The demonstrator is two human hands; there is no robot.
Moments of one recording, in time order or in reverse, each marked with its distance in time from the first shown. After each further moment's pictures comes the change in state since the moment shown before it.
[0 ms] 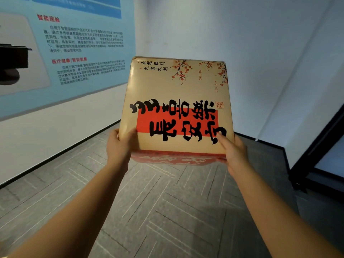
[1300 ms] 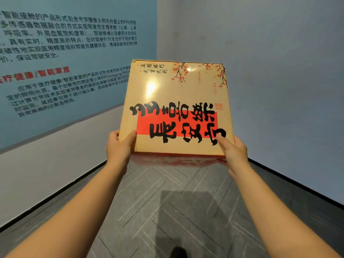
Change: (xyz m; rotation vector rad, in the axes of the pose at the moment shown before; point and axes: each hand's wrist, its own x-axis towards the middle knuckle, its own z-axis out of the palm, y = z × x) left_hand 0.795 -0.054 0.316 0.077 0.172 -0.092; right_hand 0.769 0.060 0.446 0.027 -0.187 0.127
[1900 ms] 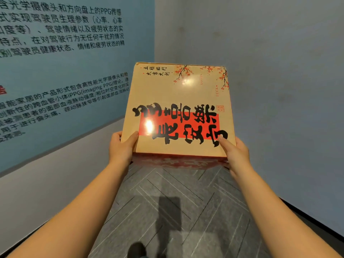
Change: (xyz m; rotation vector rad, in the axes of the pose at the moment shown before) left_hand 0.365 0.018 0.222 -0.020 -0.027 -0.020; right_hand 0.404 -0.014 0.144 -0.037 -0.025 0.051
